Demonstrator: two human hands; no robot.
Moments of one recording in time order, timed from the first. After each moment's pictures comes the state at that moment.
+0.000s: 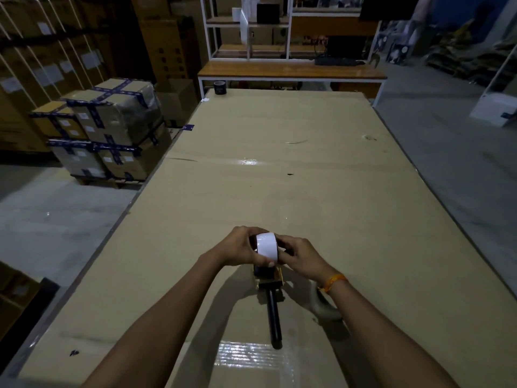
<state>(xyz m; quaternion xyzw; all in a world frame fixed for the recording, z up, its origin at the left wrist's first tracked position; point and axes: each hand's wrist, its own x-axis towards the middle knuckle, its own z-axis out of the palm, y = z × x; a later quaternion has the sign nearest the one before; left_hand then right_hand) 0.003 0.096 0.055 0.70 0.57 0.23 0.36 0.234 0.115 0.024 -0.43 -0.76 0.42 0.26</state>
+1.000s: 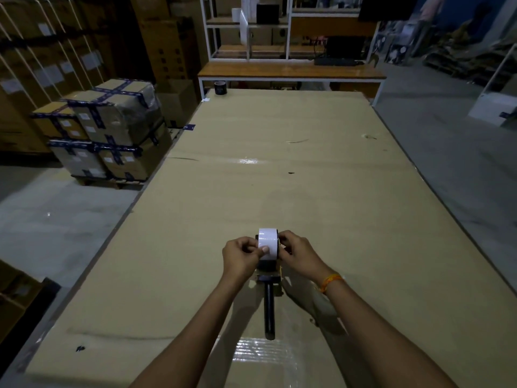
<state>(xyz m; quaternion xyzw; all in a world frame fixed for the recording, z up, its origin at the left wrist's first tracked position) 0.042 0.046 0.037 0.41 0.72 0.44 0.35 0.220 0.106 0.020 -0.48 -0.76 0.35 0.27</state>
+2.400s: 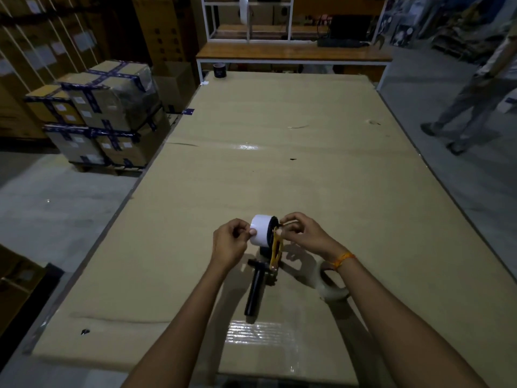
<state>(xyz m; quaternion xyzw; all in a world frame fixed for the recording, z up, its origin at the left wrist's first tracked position) 0.005 0.047 0.026 0.50 0.69 0.43 0.29 0.238 0.126 0.018 -0.46 -0.66 0.53 0.27</state>
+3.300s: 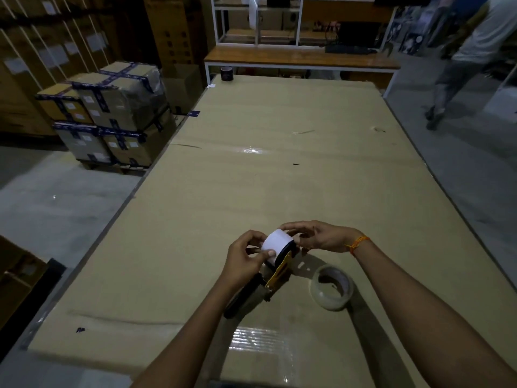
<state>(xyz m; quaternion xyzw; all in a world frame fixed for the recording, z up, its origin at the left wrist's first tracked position) 0.039 0.027 0.015 0.53 0.60 0.48 0.36 0.279 0.169 0.048 -0.33 -0.71 0.62 0.04</state>
